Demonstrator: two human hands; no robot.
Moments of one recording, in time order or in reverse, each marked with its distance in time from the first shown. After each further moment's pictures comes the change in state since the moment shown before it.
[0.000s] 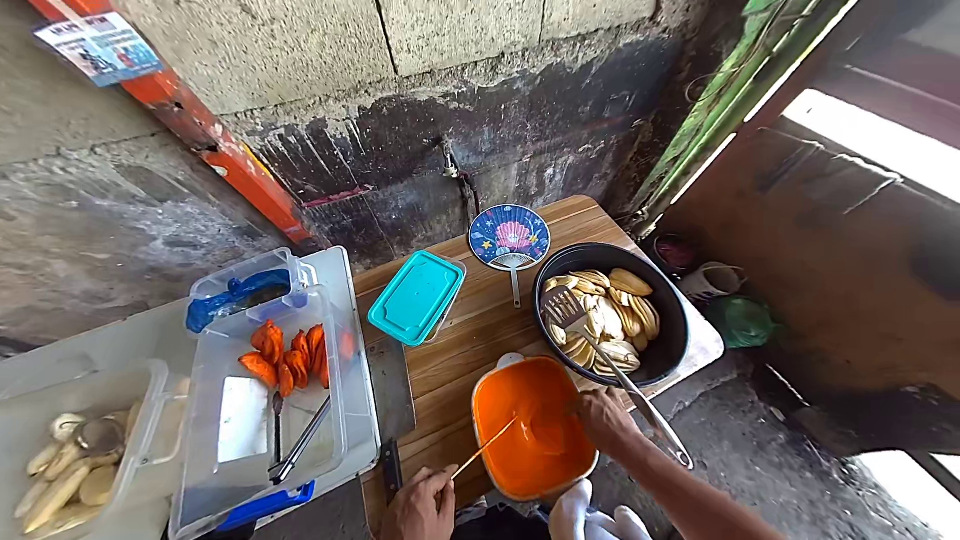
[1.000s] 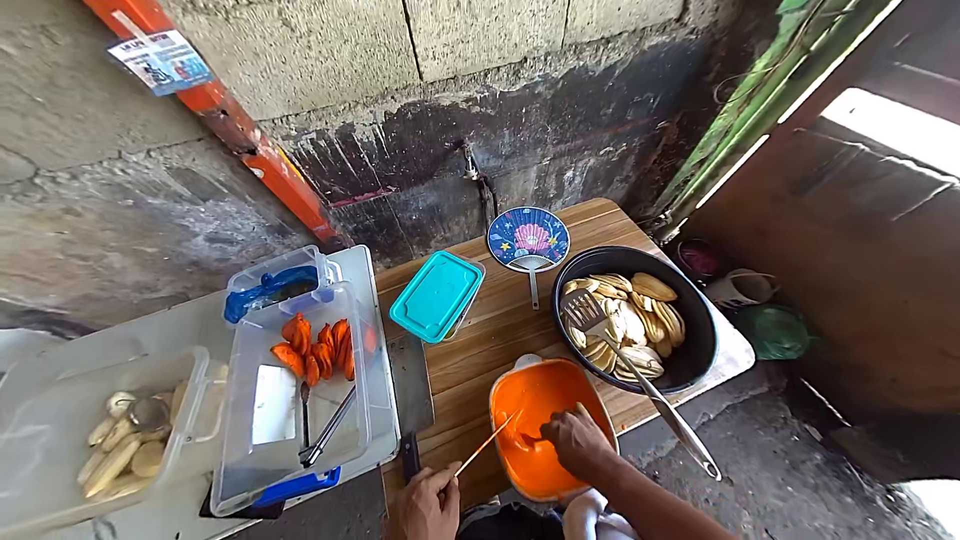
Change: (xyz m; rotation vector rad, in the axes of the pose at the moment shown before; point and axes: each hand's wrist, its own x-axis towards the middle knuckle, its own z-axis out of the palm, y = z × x) left_hand -0.010 -0.009 -0.013 -0.024 0.064 -0.077; right_hand 0.001 -0.071 0.009 -0.076 -0.128 -0.215
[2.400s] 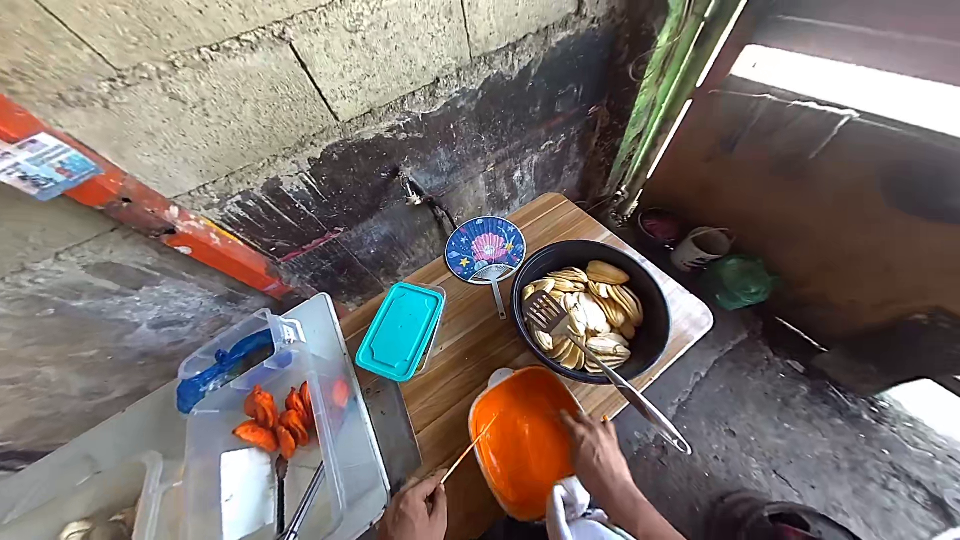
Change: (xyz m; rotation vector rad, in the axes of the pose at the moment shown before) left_hand 0.040 0.026 -0.017 0.169 -0.071 0.037; right_hand -0.024 0.023 0.042 0.409 0.359 0.395
